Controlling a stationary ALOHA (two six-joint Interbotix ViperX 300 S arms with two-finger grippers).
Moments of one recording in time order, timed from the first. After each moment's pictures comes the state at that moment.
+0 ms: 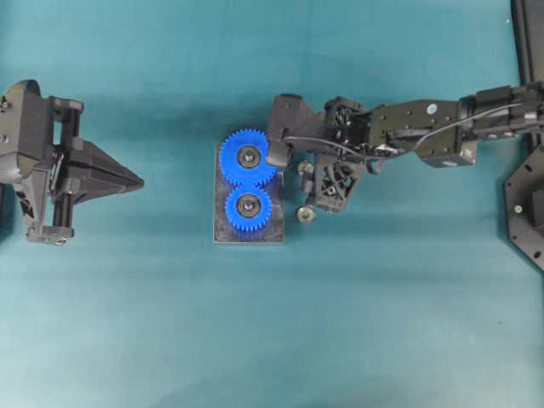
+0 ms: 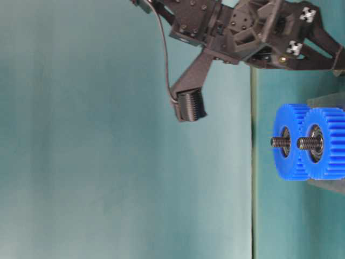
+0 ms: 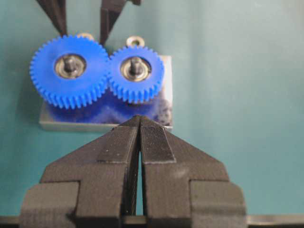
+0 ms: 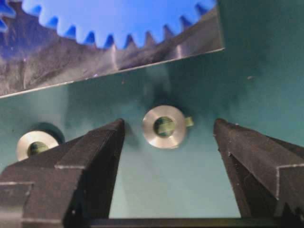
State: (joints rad) left arm -0.02 -0.65 1.01 0.01 0.10 -0.05; right arm -0.15 0.18 0.60 -0.03 0.39 0.08
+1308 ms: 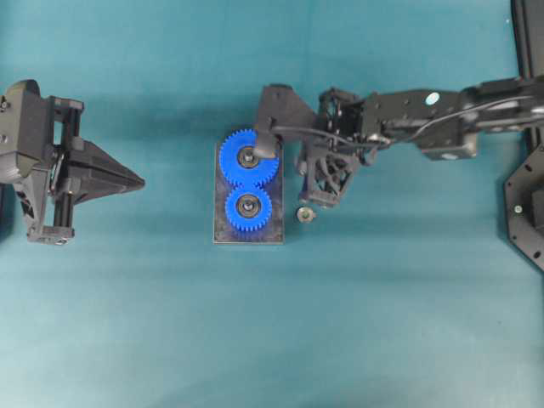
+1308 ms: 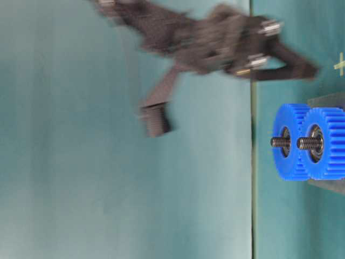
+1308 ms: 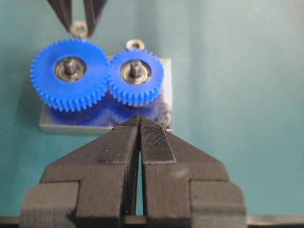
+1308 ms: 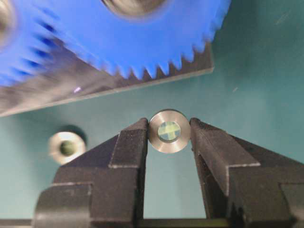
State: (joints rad) left arm -0.02 -0.65 1.01 0.02 0.09 -0.05; right arm -0.14 0.10 0.47 -0.05 0.62 0.08
